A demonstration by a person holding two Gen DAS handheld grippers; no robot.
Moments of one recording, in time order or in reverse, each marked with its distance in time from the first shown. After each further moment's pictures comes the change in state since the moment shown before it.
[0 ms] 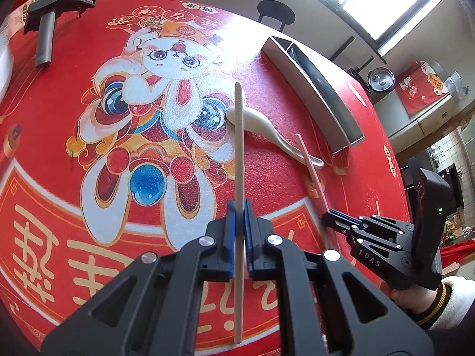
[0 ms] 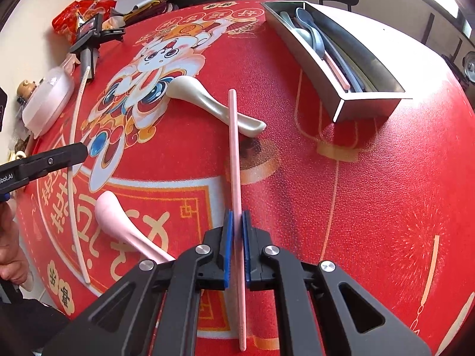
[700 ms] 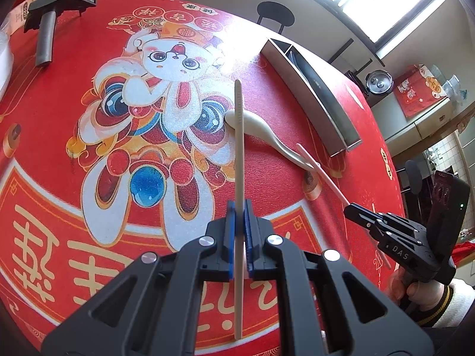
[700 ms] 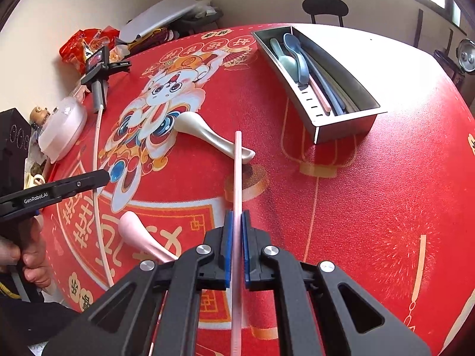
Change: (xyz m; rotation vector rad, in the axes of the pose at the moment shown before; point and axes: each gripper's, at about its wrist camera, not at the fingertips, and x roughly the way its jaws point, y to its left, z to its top) left arm -0.002 0.001 0.001 -0.012 -0.001 -0.013; right arm -0.036 -0.013 0.003 0.043 -0.104 0.056
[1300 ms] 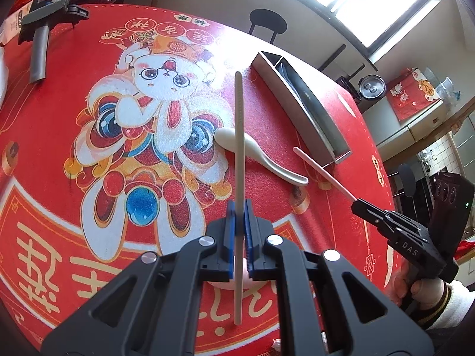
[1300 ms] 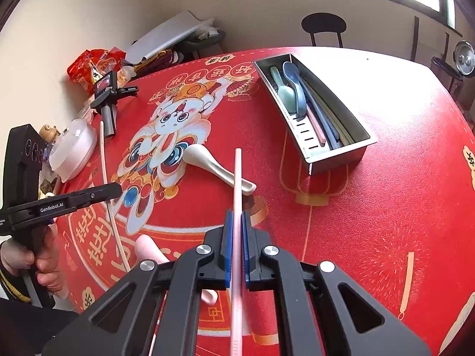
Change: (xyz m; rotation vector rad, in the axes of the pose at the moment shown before) left arm -0.012 -0.008 0.018 0.012 -0.033 -0.039; right arm -0.029 -0.004 0.018 0.020 -0.095 0.031
